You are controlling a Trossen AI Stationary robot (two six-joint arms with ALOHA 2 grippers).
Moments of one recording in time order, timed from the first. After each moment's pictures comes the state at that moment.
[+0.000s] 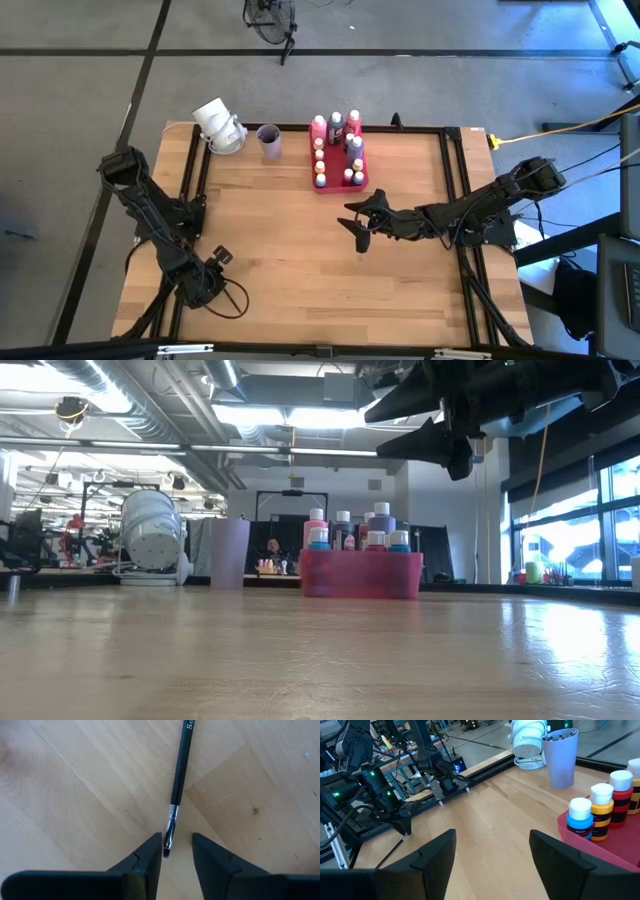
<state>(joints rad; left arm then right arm) -1.02 1.40 0.59 -0.64 -0.08 -0.35 0.33 1.43 0.63 0.50 0.60 0.54</state>
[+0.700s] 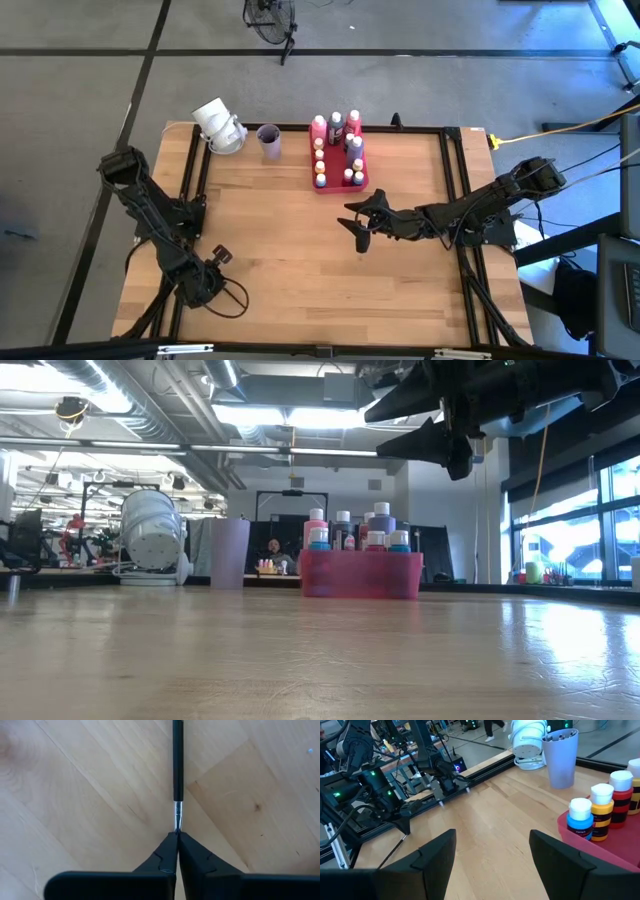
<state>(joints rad) -1.02 1.40 0.59 -0.65 -0.09 -0.36 0.33 1.43 0.63 0.50 0.60 0.54</state>
